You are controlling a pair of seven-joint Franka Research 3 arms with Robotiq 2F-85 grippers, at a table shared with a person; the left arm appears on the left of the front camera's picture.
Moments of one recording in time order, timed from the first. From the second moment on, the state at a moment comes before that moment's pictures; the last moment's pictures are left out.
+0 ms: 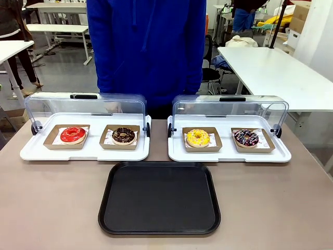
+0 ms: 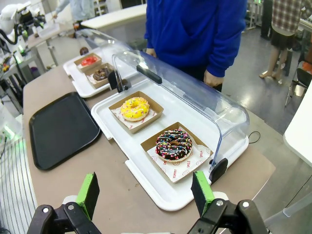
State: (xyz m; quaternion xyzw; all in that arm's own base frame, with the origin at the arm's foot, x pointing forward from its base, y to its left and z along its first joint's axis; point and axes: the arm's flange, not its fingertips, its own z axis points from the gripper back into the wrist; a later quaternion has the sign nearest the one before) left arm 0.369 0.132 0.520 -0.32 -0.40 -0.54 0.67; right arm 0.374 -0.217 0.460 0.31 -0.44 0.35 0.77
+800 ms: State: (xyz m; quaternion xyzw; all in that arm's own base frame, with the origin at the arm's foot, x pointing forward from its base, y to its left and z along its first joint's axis) left arm 0.369 0.132 0.520 -0.32 -0.40 -0.54 0.67; right arm 0.374 -0.217 0.460 0.31 -0.44 0.35 0.77
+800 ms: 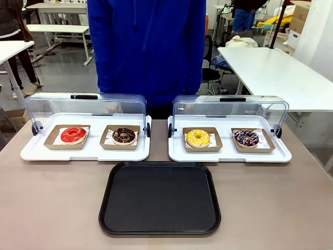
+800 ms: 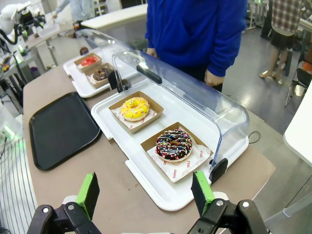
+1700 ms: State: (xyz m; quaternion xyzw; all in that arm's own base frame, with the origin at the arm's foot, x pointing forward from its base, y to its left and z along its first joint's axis) left arm 0.369 0.132 0.520 -0.32 -0.40 -0.54 0.67; right arm 0.374 -0.217 0.460 0.31 -0.44 0.35 0.77
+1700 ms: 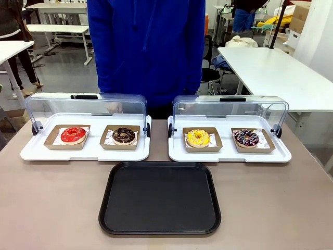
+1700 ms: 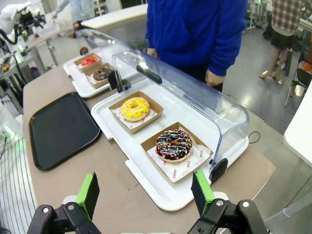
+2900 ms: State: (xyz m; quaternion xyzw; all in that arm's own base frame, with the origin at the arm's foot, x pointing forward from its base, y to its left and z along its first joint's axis) left arm 0.369 0.132 0.520 -0.32 -0.40 -0.54 0.67; right arm 0.374 -0.217 0.460 0.31 -0.44 0.35 0.77
